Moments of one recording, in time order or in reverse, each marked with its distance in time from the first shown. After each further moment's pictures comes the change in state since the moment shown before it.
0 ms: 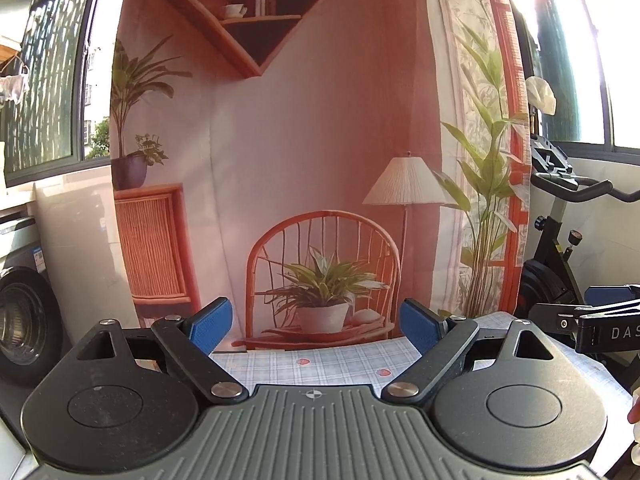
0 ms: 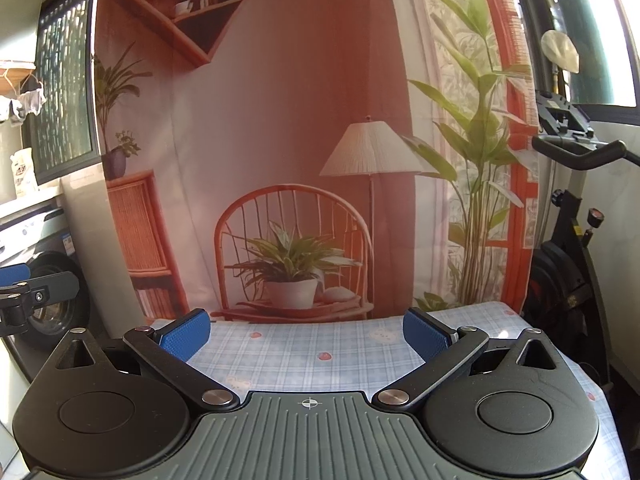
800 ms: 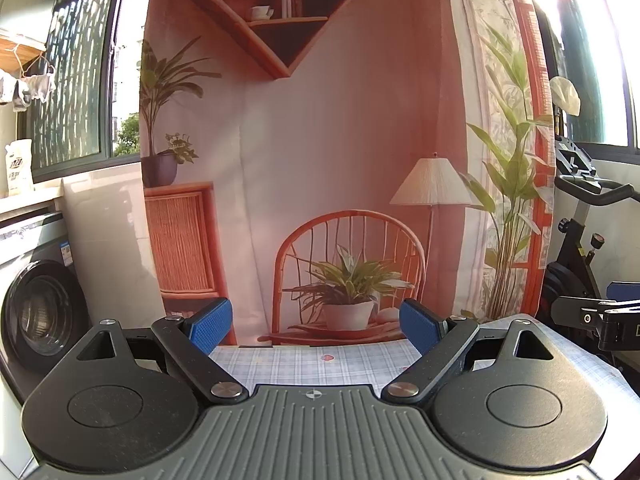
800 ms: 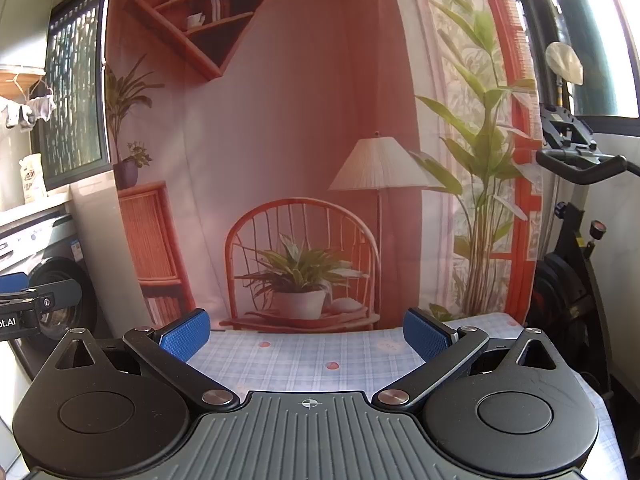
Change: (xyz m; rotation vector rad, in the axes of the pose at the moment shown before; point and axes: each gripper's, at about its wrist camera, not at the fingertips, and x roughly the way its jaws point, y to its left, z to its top) left arm -0.013 0.007 0.009 -0.017 0.020 0.082; right arm -0.013 0.010 0.004 -0.008 -0.020 0.009
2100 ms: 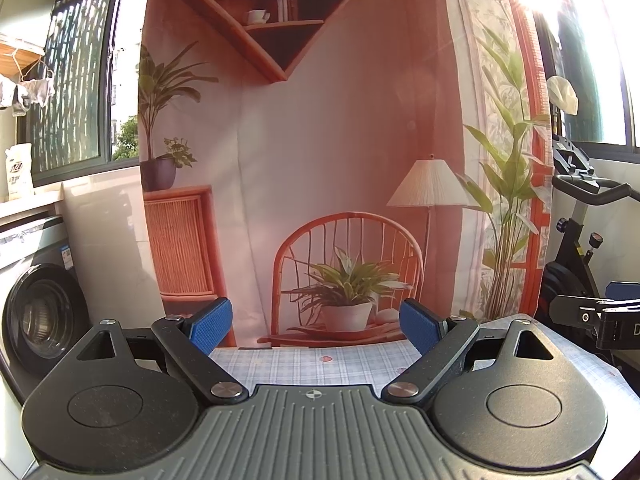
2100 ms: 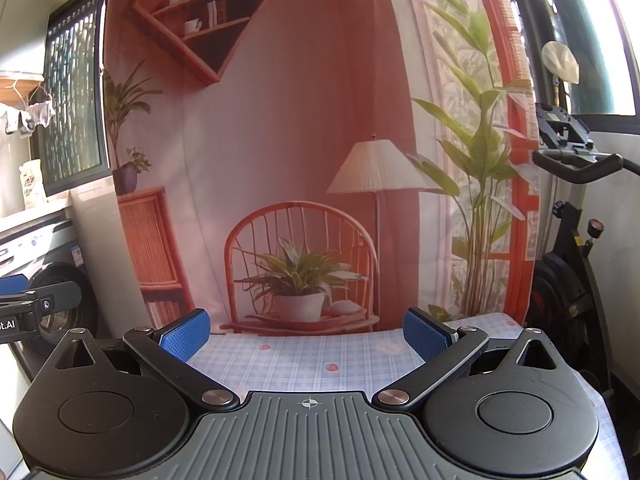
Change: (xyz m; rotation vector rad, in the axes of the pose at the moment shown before) left arm -0.002 0.003 0.001 0.013 -0.004 -0.009; right arm -0.005 0.000 -0.001 0.012 -0.010 -0.005
